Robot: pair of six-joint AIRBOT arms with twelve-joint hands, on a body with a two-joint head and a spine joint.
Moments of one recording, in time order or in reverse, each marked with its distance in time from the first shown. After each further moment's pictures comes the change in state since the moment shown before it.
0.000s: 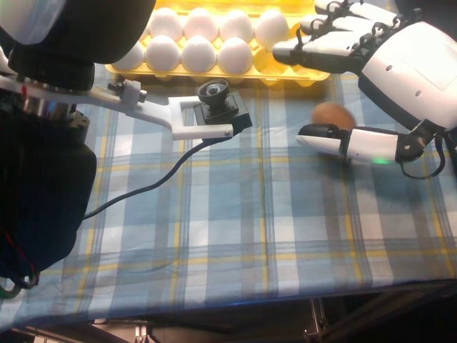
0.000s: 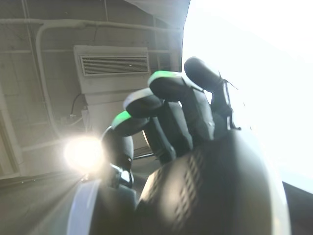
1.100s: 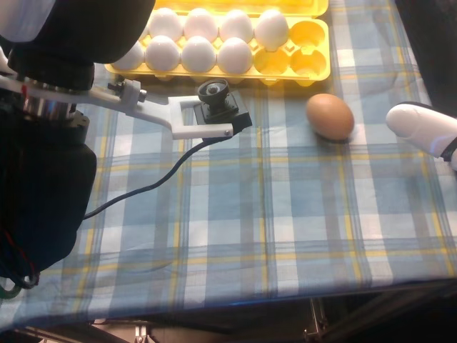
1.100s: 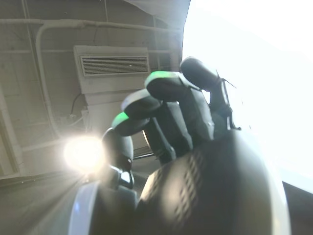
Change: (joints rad) left arm 0.000 0.000 0.000 -0.001 0.000 0.000; right arm -0.281 0.065 -0.148 0.357 0.431 -0.018
